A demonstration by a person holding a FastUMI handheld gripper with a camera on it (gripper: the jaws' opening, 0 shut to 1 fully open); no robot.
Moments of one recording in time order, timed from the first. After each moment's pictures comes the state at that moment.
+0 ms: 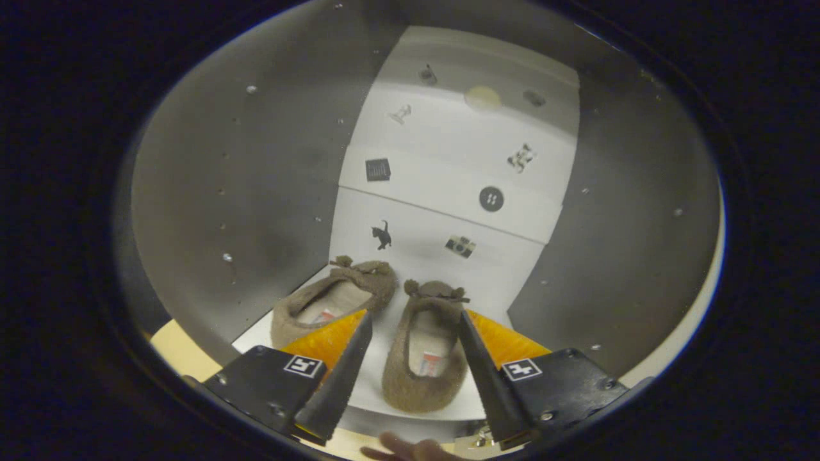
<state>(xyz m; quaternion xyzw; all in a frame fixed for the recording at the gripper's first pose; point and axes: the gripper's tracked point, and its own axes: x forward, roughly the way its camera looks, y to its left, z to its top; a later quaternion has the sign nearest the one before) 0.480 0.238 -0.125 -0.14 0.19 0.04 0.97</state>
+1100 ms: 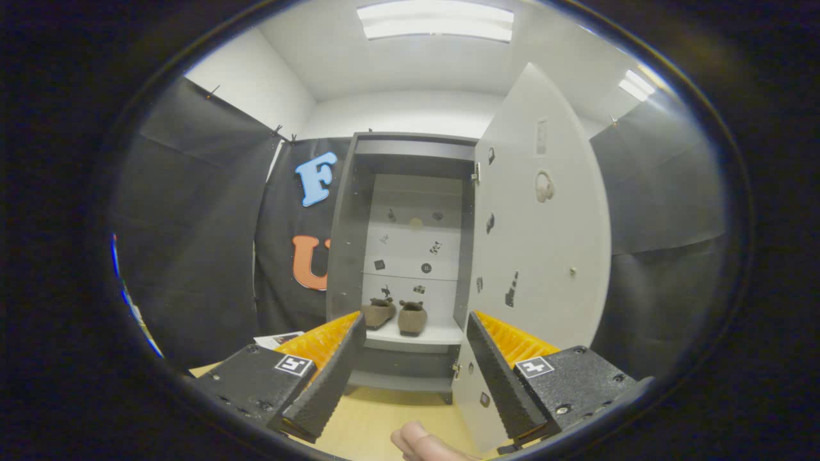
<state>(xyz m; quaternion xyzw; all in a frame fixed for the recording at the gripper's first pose) 0.066 0.176 -0.027 -0.05 0.00 0.02 1.00</state>
